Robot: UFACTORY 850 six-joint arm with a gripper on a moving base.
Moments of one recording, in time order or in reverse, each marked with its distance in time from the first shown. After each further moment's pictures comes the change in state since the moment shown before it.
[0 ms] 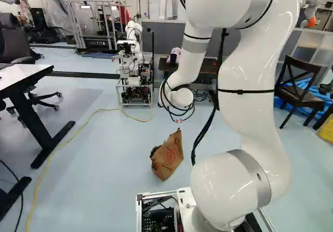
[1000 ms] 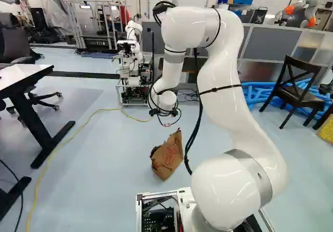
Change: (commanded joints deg) arm 5.4 -15.8 -13.4 7.0 -10.6 0.0
